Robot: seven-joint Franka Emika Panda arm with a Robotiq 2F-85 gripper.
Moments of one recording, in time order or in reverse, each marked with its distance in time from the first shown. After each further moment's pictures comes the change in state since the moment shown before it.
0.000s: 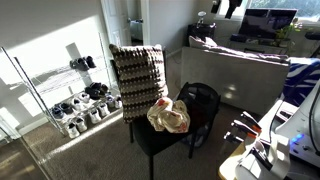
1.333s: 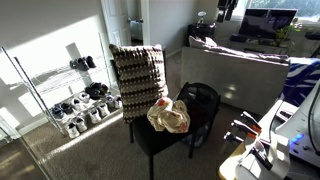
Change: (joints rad) arm 0.005 0.035 0.014 0.000 -0.198 -0.008 -0.256
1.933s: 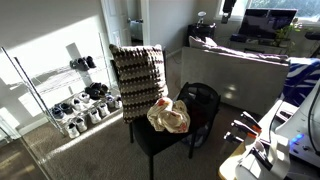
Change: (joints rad) arm 0.019 0.001 0.001 0.000 -0.133 0.001 -0.149
